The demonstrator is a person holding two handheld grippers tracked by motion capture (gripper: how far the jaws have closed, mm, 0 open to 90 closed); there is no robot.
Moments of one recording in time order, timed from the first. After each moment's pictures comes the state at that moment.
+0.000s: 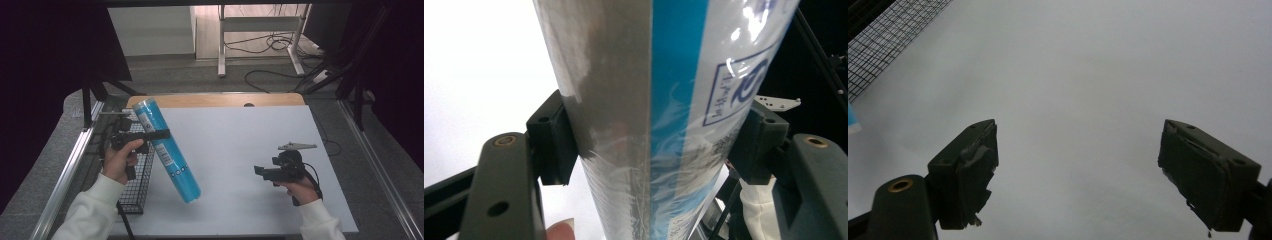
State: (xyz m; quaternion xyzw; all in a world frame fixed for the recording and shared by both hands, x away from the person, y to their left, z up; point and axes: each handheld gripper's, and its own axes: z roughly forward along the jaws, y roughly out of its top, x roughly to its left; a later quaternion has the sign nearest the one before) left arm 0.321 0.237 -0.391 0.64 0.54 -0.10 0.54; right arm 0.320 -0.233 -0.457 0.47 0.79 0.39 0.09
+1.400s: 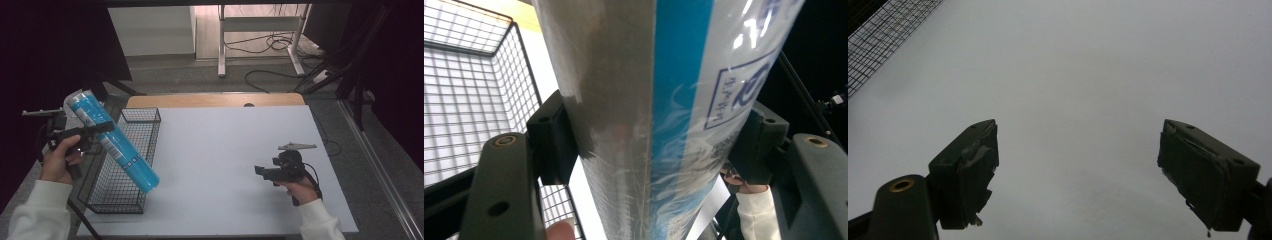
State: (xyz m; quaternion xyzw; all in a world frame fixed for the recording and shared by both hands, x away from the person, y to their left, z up) left arm 0.291 0.366 -0.370 0.59 0.57 -0.07 0.57; right arm 0.322 -0.235 -0.460 0.47 0.79 0.39 0.09
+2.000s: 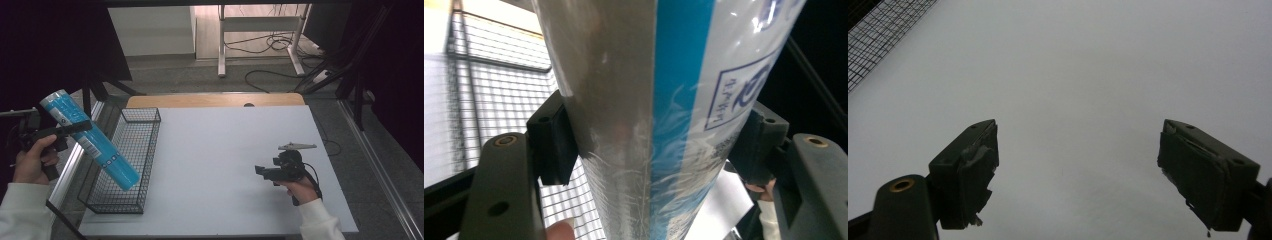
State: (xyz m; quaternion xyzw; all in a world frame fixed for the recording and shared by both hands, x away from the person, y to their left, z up) left arm 0.279 0.410 -0.366 0.59 0.59 -0.02 0.55; right arm 0.323 -0.235 -0.462 0.48 0.79 0.38 0.09
